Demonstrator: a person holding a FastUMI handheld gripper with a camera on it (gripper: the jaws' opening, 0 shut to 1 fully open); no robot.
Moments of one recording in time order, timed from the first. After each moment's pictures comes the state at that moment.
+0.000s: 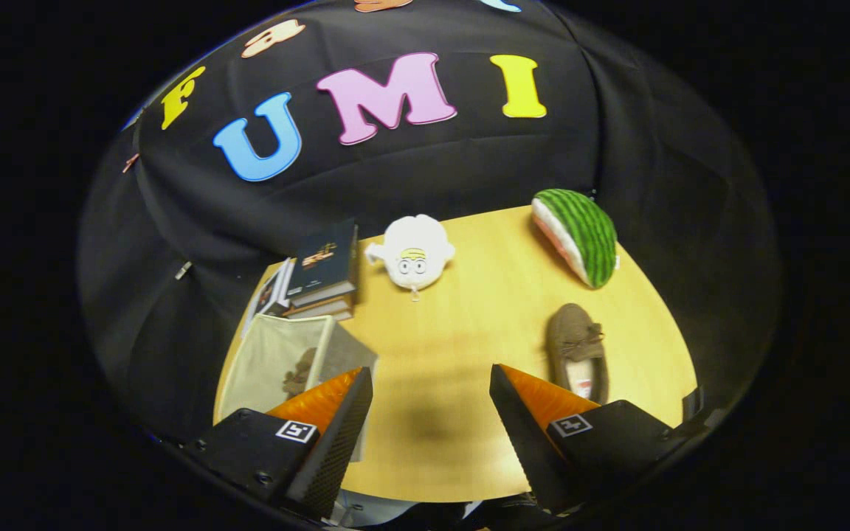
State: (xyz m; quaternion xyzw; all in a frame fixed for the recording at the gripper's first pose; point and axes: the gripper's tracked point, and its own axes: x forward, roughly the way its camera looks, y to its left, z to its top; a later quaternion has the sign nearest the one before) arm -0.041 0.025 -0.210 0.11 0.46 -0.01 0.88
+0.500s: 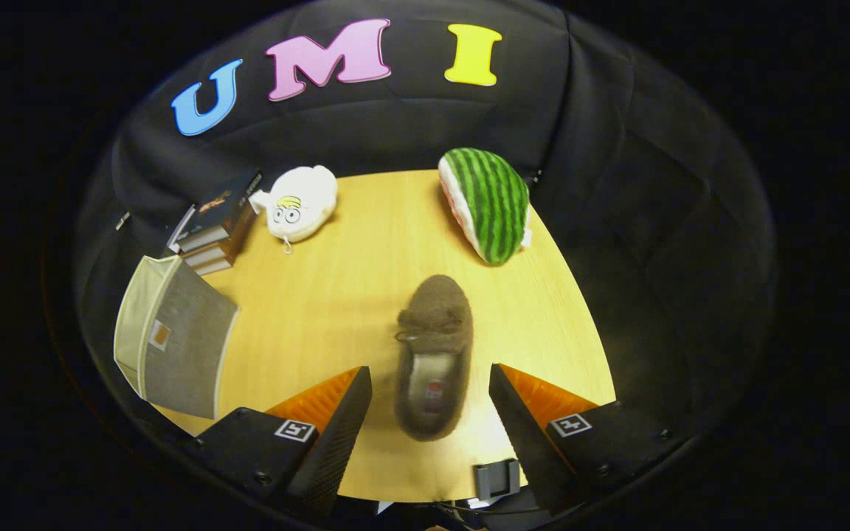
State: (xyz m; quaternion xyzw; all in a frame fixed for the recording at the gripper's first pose) arm -0.070 -0.130 -0.310 0.02 0.54 -0.04 0.84
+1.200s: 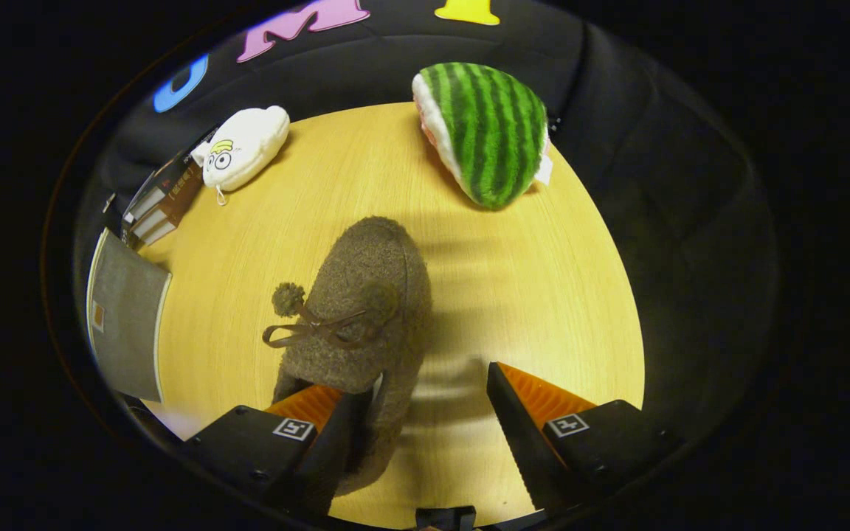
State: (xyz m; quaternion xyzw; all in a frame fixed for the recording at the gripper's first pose) arm -0.050 -0.179 -0.427 0.05 0.61 -0.01 0.79
